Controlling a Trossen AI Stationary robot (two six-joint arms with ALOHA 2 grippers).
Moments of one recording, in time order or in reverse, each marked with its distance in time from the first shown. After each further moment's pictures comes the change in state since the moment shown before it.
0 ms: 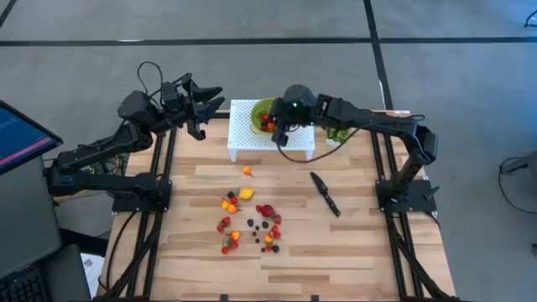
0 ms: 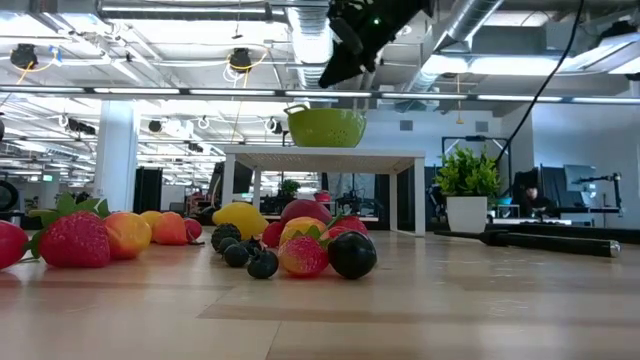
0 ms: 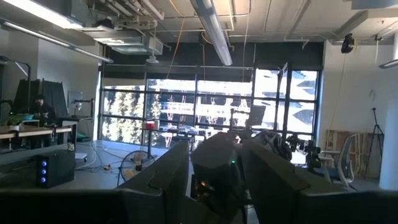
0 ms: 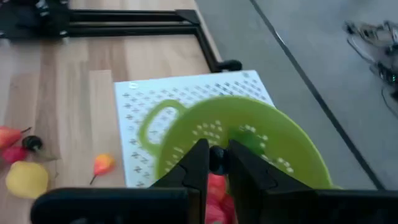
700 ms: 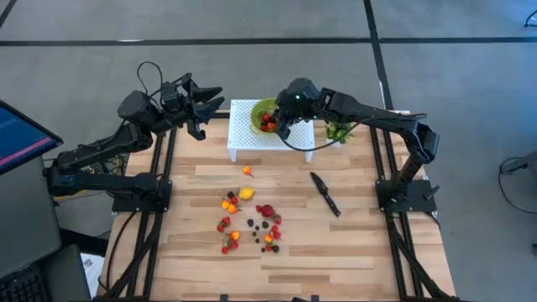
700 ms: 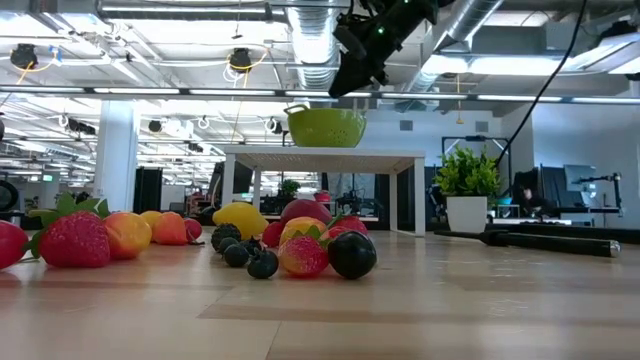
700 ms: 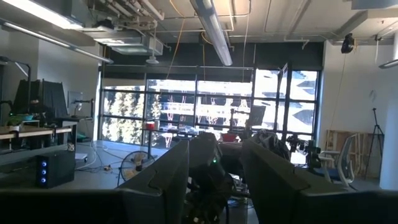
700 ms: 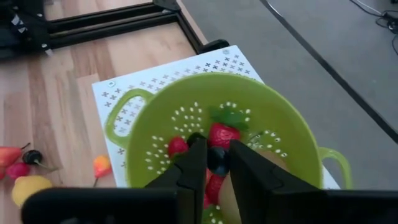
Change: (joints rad) left arm 0.000 0.000 0.000 0.002 0.000 0.000; right arm -0.067 0.000 0.000 -0.048 -0.031 0.147
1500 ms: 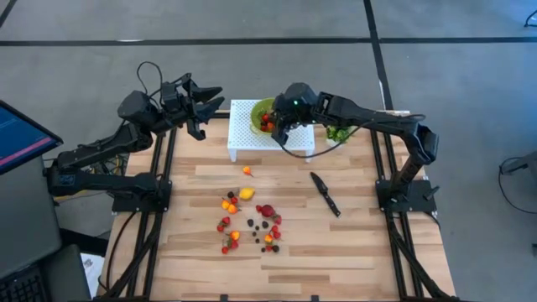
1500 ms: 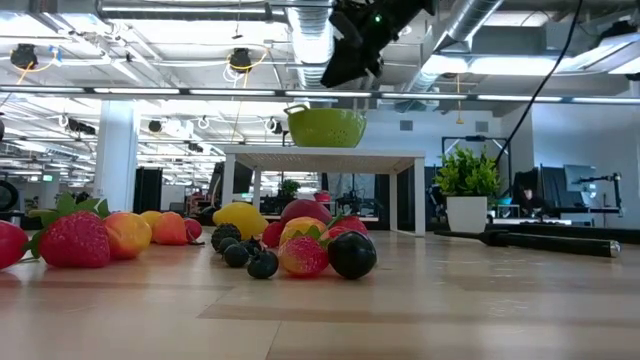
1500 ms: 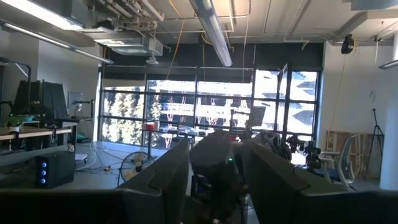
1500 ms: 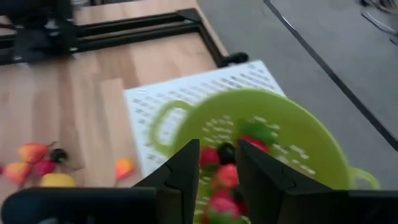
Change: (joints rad) left arm 0.000 0.000 0.000 0.004 0.000 0.000; right arm 0.060 -0.001 0.022 0.002 0.000 -0.016
